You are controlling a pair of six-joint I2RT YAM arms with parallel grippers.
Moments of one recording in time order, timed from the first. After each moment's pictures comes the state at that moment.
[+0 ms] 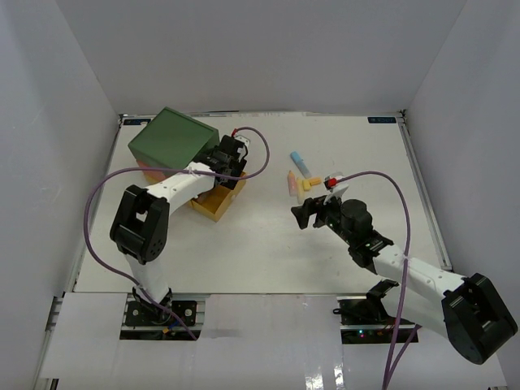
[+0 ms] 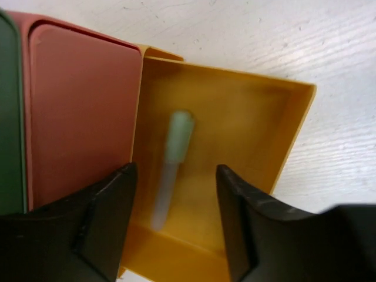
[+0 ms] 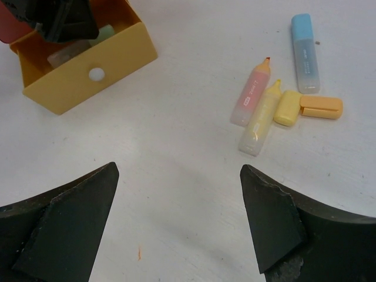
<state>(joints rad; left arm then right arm) -0.53 1.81 1.32 -0.41 -0.41 0.09 0.62 1.00 0.35 0.45 -0.02 0.23</state>
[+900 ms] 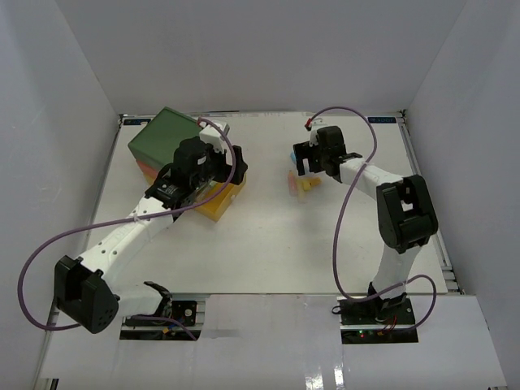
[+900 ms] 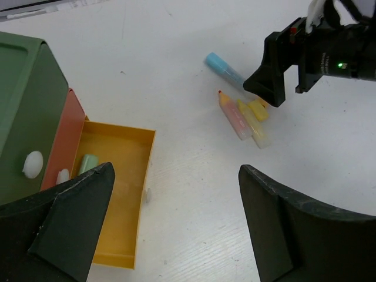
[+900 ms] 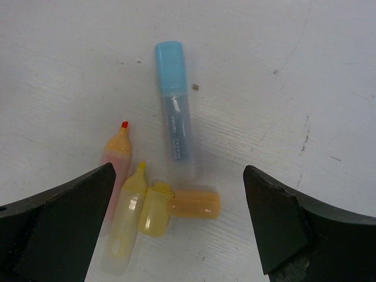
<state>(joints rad) -0.53 1.26 1.08 -0.17 0.00 -0.16 0.37 1.82 1.22 -0.05 -0.02 -0.01</state>
